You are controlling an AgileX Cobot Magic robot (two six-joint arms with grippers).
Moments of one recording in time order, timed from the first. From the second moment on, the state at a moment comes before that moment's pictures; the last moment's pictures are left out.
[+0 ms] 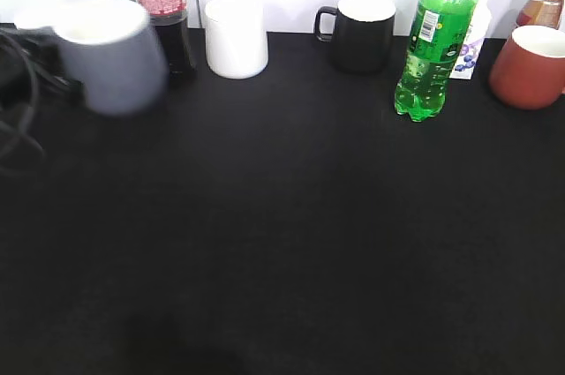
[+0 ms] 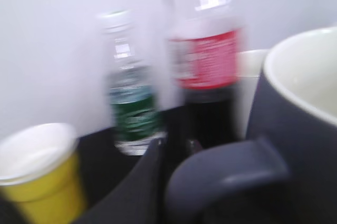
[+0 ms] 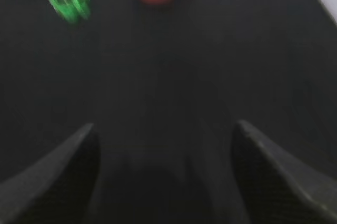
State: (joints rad) left arm -0.11 1.66 -0.57 0.33 -0.95 -0.05; right arm 0.00 -0.01 -0.52 -0.03 1.01 0.07
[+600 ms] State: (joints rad) left arm -0.29 1.65 -0.53 0.34 -0.92 -0.06; right arm 0.27 1.49 -0.40 0.16 -0.90 -0.09
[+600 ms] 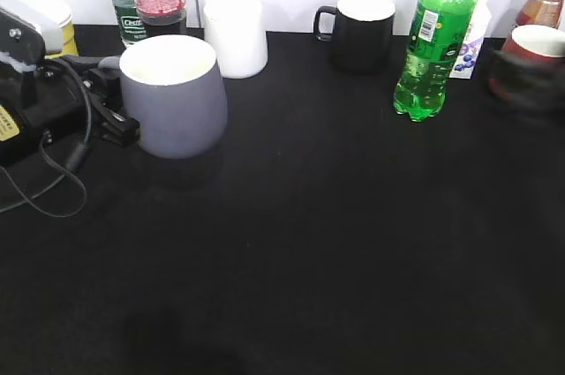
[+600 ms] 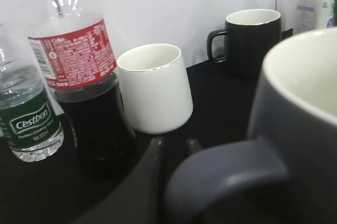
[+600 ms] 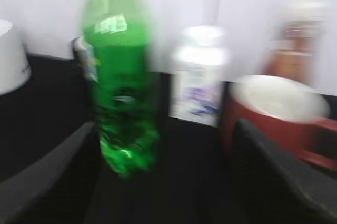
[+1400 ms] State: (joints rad) left arm -0.29 1.65 -0.53 0.34 -0.92 -0.06; right arm 0.38 1.99 -0.84 0.17 -1.08 -0.21
